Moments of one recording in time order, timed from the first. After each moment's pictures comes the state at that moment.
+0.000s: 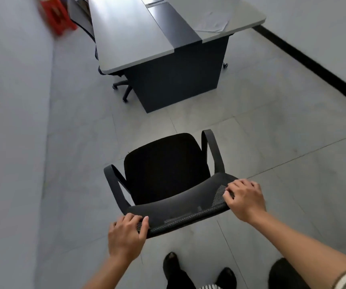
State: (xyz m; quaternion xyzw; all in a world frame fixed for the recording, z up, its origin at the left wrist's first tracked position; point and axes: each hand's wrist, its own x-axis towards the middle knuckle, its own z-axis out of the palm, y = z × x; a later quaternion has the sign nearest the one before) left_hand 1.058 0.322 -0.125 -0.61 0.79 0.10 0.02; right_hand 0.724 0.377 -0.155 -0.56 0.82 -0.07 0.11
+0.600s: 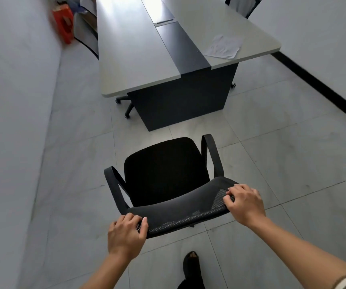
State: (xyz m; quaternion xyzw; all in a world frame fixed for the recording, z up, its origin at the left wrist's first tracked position) left_hand 0.978 0.138 -0.139 -0.61 0.79 0.08 0.00; right_hand 0.638 0.187 -0.154 -0.54 0.82 -0.09 0.15
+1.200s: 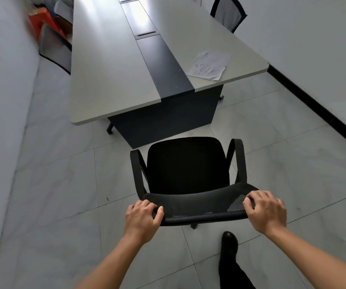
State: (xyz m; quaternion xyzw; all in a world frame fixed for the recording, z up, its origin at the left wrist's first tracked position) left_hand 0.784 -0.043 -0.141 -0.55 0.83 0.14 -0.02; right_hand 0.458 0.080 -0.154 -0.48 0.87 -0.10 0.06
